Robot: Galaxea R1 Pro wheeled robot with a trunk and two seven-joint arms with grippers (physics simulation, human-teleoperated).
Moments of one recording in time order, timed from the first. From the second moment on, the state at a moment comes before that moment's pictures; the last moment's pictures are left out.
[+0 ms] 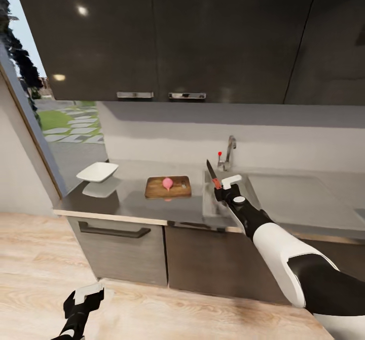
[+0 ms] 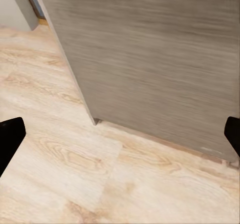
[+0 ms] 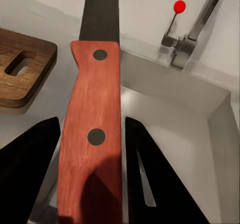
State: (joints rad) left arm -0.58 0.12 -0.10 0.08 0.26 -0.66 0.11; right arm -1.08 0.05 0.16 -0.32 0.15 0.03 -0.04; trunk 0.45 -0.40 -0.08
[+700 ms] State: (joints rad) left arm -0.58 0.12 -0.10 0.08 0.26 -0.66 0.11; right arm -1.08 0.05 0.16 -0.32 0.15 0.02 -0.04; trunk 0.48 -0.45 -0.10
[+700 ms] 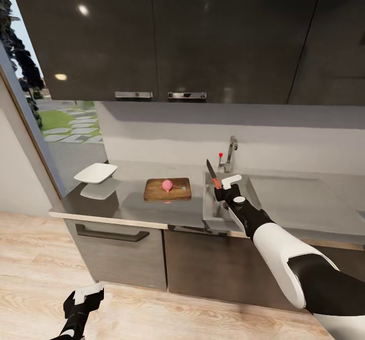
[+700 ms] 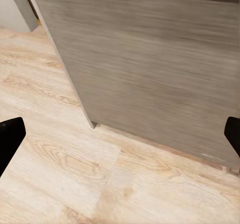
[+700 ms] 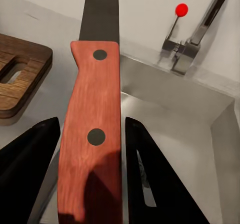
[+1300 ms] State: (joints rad) left arm -0.58 0.11 -0.11 0.08 0.26 -0.63 0.11; right arm -1.08 0.16 0.42 -0.33 0.36 0.10 -0.51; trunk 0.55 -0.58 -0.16
